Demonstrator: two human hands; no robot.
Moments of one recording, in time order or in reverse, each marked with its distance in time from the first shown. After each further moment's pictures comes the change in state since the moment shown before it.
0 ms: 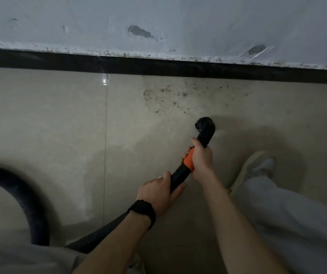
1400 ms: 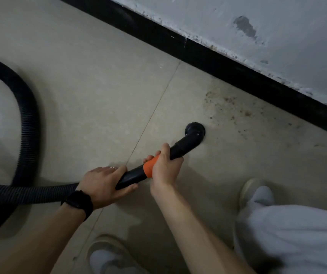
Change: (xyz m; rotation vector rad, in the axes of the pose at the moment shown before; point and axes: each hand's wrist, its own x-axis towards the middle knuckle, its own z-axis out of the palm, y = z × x) left_hand -0.081 -0.158 0.020 0.100 0.459 -0.184; right_hand -0.073 0.119 0.115 -0.068 -0.288 0.005
